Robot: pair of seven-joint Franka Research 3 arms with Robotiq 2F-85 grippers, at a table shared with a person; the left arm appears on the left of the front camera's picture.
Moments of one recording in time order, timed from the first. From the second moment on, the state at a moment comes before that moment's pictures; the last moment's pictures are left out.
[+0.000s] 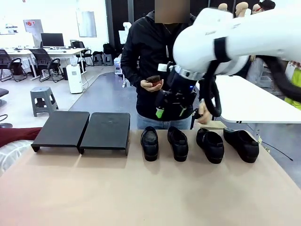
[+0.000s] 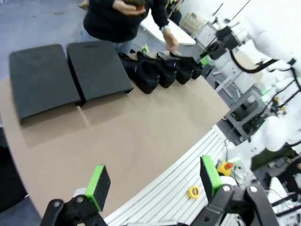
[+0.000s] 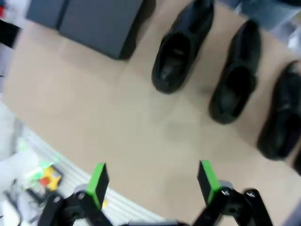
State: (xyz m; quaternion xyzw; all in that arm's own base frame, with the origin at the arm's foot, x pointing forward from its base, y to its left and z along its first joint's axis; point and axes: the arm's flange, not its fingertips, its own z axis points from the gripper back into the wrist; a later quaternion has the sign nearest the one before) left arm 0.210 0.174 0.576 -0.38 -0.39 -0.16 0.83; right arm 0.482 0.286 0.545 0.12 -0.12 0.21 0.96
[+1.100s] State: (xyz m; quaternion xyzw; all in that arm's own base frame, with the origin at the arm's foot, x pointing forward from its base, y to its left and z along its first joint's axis) left arm 0.210 0.174 0.576 -0.38 -0.39 -0.16 0.83; right arm 0.598 0.321 0.446 0.06 -0.09 0.12 0.99
